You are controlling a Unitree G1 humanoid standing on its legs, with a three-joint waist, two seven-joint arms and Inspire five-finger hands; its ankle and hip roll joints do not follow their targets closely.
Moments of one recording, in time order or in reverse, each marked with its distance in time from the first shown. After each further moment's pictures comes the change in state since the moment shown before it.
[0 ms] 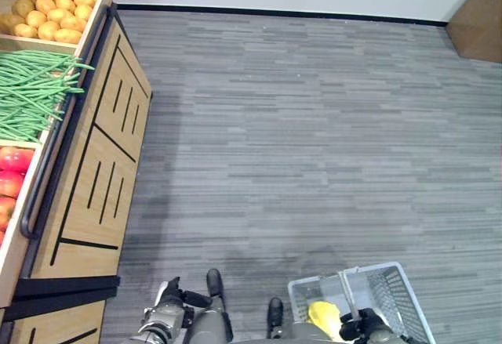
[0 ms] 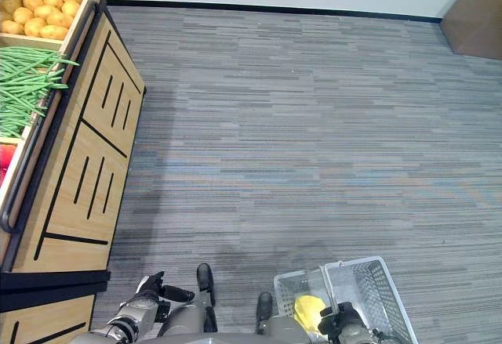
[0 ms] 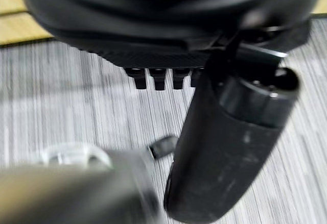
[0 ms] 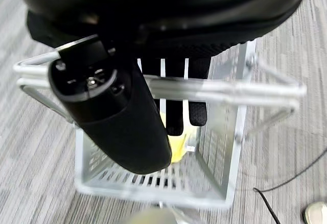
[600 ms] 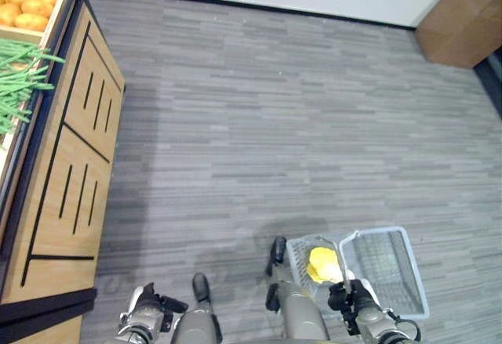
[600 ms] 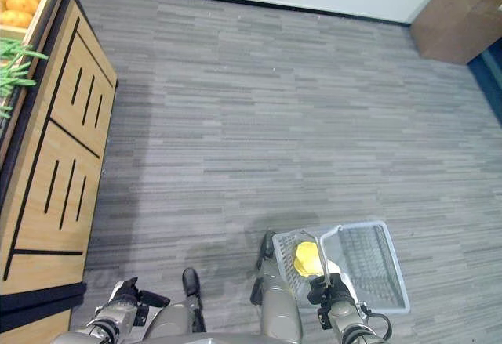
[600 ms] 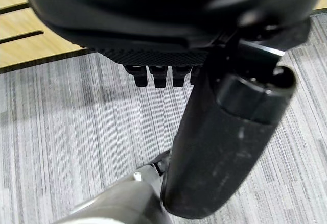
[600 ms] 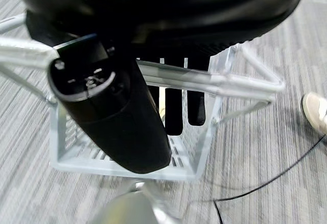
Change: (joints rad) left arm 0.020 0.088 0.019 0.045 0.000 0.009 0.007; right arm -0.025 0.033 -0.040 -0.088 -0.020 -0.027 -0.017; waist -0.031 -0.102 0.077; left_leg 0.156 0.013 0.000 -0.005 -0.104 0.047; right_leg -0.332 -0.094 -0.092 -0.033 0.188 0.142
